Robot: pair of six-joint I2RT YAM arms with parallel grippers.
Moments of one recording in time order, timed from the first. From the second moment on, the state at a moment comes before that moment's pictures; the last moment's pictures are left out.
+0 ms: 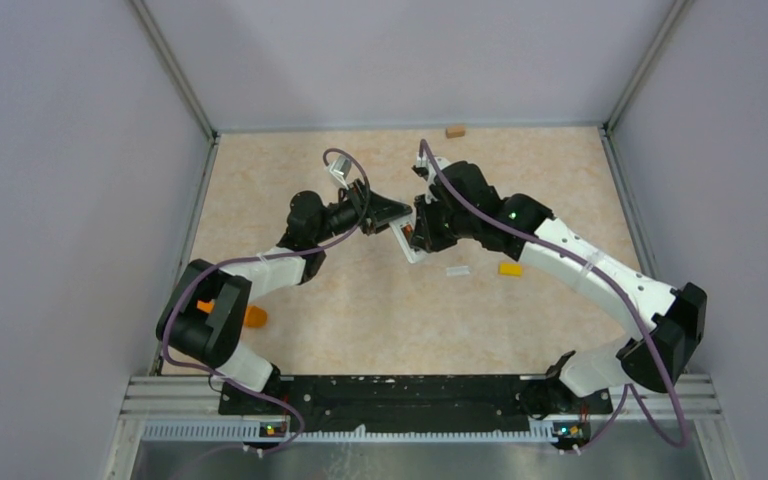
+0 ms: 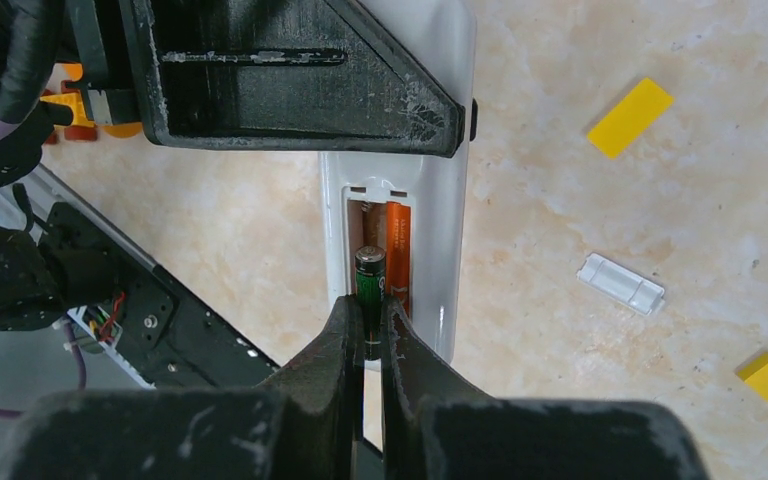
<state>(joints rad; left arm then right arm) -0.43 1.55 0.73 0.93 0.69 -1.34 0.83 1.40 1.38 -0.70 -0.03 0.39</state>
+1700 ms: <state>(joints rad) -0.43 1.49 0.70 1.07 0.58 -2.04 0.84 0.94 0.91 0.04 0.08 0.80</state>
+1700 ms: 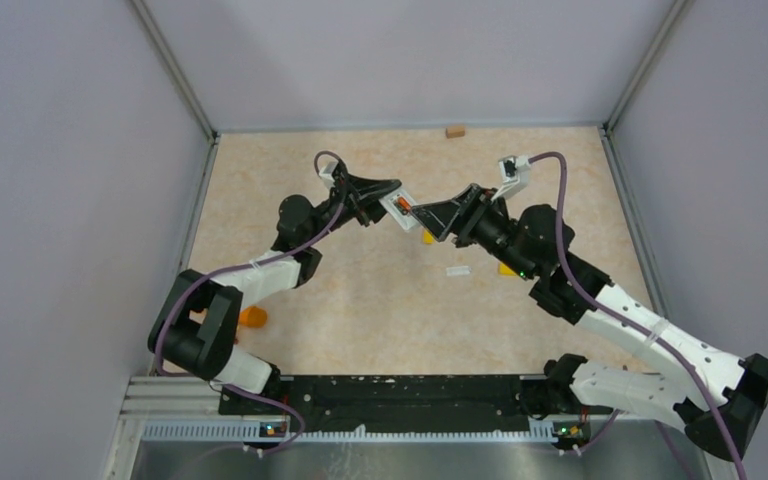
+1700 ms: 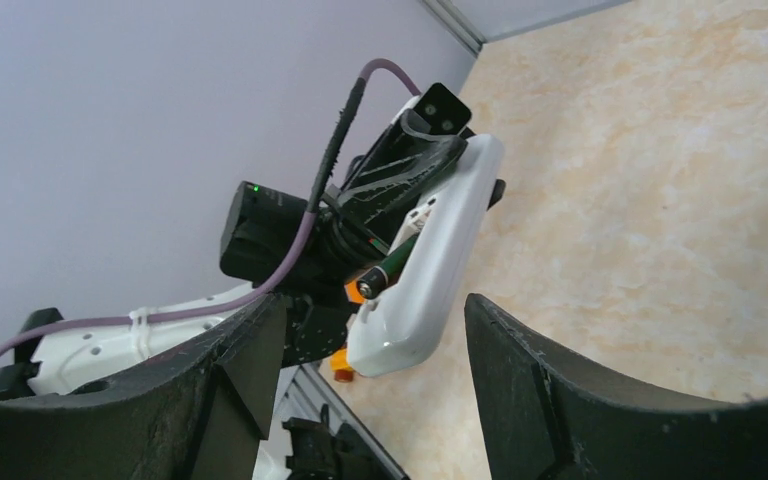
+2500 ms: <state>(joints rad) -0.43 1.45 0.75 0.98 0.59 -1.98 0.84 1.03 0.91 0.15 0.06 0.93</state>
